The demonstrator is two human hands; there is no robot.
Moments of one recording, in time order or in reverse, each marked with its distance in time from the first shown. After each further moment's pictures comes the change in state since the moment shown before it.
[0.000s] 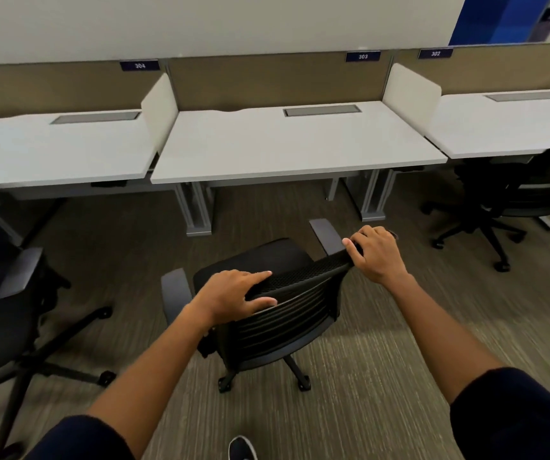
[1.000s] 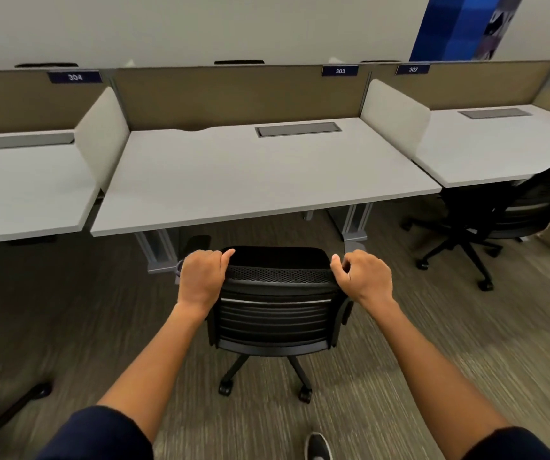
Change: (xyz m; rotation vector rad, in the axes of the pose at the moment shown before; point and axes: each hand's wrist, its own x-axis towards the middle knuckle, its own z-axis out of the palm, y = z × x) left_hand 0.257 -0.181 0.003 -0.070 0.558 -0.233; right_hand 0.200 0.013 0.062 0.010 0.147 0.243
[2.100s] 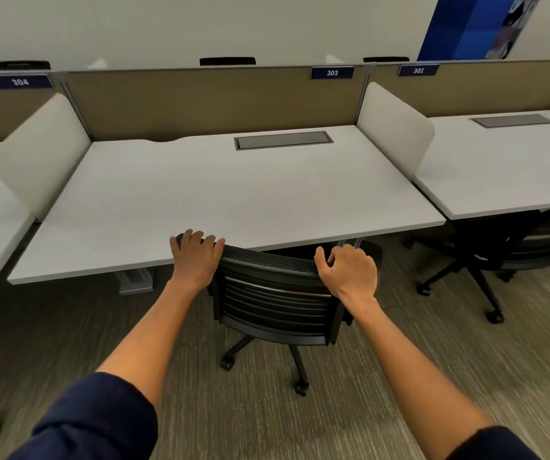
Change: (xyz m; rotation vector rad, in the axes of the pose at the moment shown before) left_hand 0.226 0.041 0.154 0.237 -0.408 -0.233; right_hand 0.209 0.104 0.057 -0.038 -0.020 0.094
